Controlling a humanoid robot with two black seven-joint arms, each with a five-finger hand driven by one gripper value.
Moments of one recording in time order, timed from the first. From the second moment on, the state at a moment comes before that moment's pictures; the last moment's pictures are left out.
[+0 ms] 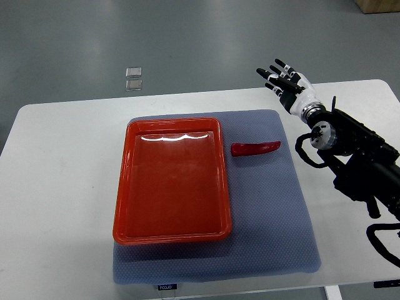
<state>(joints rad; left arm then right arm) -0.03 0.00 -0.04 -0.09 0.12 -0.16 0.03 0.81 -0.10 0.88 0.60 -0.25 -0.05 0.16</state>
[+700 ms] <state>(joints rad) -0.03 0.00 -0.05 -0.09 0.12 -0.16 0.03 0.90 -0.24 0.77 0.68 -0.31 0.06 0.15</state>
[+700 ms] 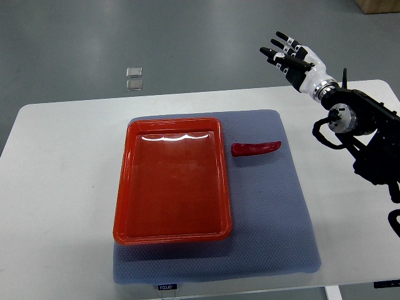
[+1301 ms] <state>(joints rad) -0.03 0.00 -0.05 -0.09 0.12 -0.15 0.03 1.25 -0.55 0.11 0.81 -0.74 0.30 0.15</state>
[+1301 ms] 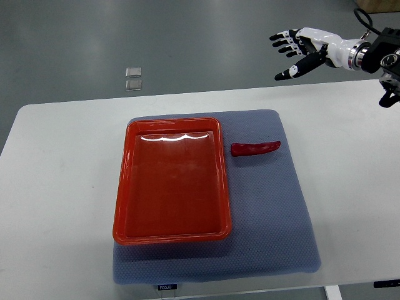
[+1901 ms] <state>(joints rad) -0.03 0.00 -0.05 -0.09 0.12 -0.15 0.03 1.31 -0.39 -0.10 0.97 -1.19 0.32 -0.05</state>
